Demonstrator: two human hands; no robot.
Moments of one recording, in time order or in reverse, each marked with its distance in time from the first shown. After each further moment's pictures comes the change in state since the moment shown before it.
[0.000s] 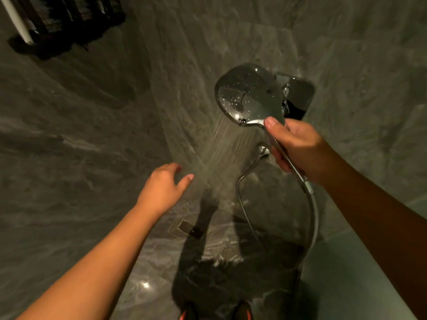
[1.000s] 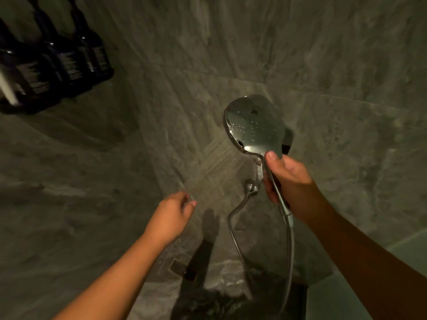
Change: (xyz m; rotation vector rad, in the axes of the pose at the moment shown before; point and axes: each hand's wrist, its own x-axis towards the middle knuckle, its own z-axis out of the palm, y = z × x) left_hand 0.053 0.042 0.025 -0.140 -0.028 -0.003; right_hand 0.024 0.006 -0.026 0.150 0.127 0.020
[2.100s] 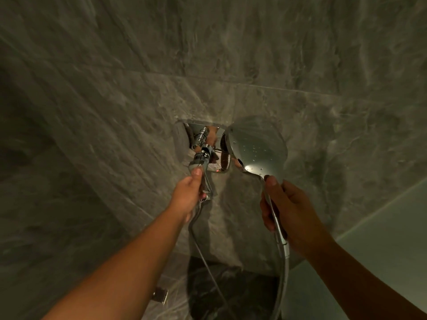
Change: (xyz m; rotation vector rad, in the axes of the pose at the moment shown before) left_hand 0.123 0.113 0.175 -0.902 -0.299 -0.439; right_hand -0.011 0.076 -0.114 0.028 0.203 0.103
